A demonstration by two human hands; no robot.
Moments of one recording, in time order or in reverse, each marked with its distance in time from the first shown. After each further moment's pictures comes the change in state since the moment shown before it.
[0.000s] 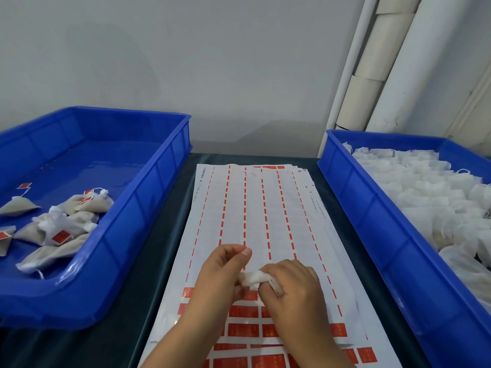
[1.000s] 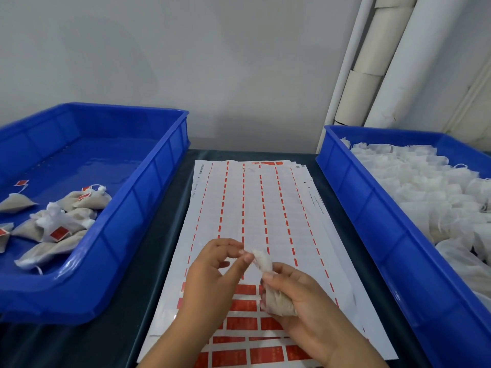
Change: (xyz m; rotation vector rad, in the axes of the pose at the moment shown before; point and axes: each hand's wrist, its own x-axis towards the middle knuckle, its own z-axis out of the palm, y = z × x) left_hand -0.009 -0.003 -0.010 0.554 0.079 0.493; right_hand 0.007 -0.001 -0.028 1.254 -0.563 0.973
